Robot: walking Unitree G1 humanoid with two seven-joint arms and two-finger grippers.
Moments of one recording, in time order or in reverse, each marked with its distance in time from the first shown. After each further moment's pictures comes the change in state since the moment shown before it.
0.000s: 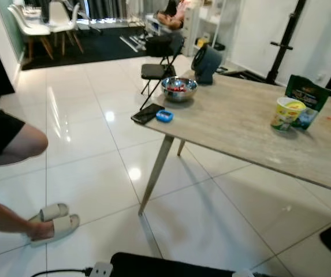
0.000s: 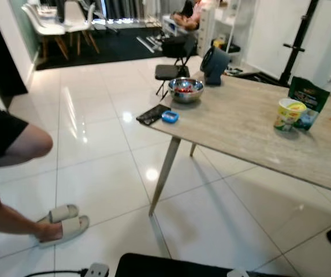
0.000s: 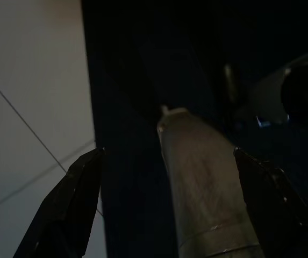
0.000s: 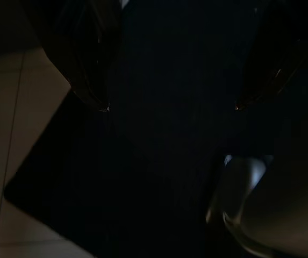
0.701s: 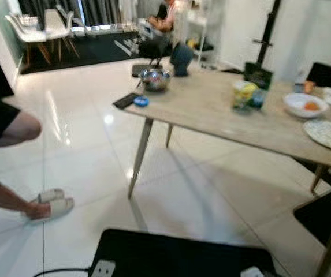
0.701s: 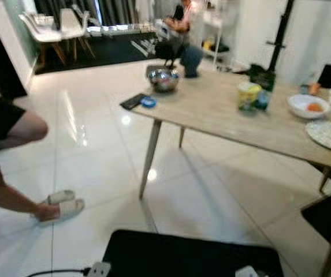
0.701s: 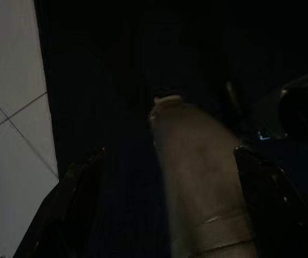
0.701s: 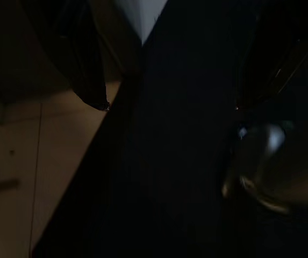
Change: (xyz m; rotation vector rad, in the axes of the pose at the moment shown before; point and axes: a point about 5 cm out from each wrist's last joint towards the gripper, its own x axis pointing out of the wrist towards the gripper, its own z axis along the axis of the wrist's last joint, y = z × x) left arm -0.001 0.000 -0.005 -0.014 0.012 0.001; right arm 0.000 -0.001 0.008 -0.006 -0.022 -0.011
